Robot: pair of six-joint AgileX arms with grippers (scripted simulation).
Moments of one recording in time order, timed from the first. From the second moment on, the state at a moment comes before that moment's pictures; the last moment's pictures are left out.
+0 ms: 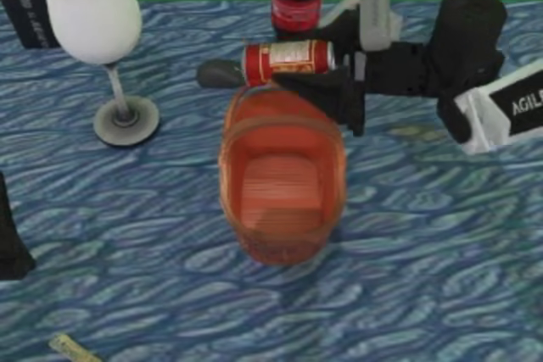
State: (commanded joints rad) left arm 0.00 0.00 0.00 0.00 0.00 0.00; right arm 0.33 2.32 1.27 1.08 -1.12 0.03
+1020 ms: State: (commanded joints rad) left arm 0.00 0.00 0.00 0.00 0.00 0.00; right arm 0.33 2.37 1.26 1.13 -1.12 0.03
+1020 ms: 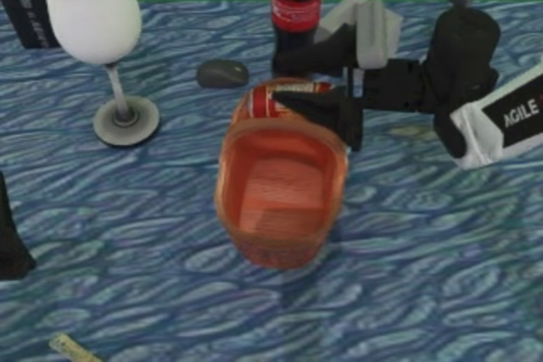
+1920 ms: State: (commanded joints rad) left arm -0.02 0.06 0.05 -0.04 0.01 0.03; right arm 0.32 2.32 1.23 1.11 -1.10 0.02
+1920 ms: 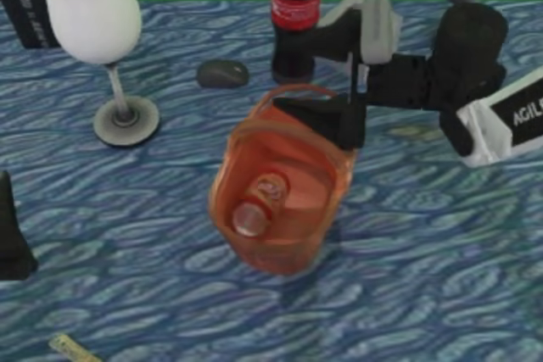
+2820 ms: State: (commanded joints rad) left arm -0.38 1.26 1.11 -0.91 0.05 0.62; right arm 0.15 1.13 0.56 0.57 -0.53 -0.02
